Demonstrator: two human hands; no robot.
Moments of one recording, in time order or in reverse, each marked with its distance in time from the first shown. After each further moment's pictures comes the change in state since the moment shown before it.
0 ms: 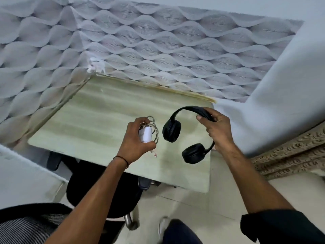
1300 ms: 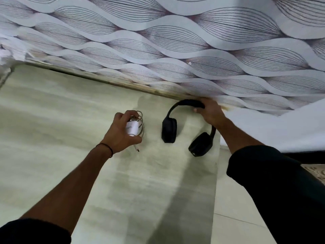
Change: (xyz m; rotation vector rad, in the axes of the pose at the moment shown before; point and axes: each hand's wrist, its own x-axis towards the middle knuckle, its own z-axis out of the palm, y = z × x) left_hand 0.347 -0.140 0.101 0.268 -0.246 -0.259; right_hand 0.425 0.220 0.002 -0.843 -0.413 0.222
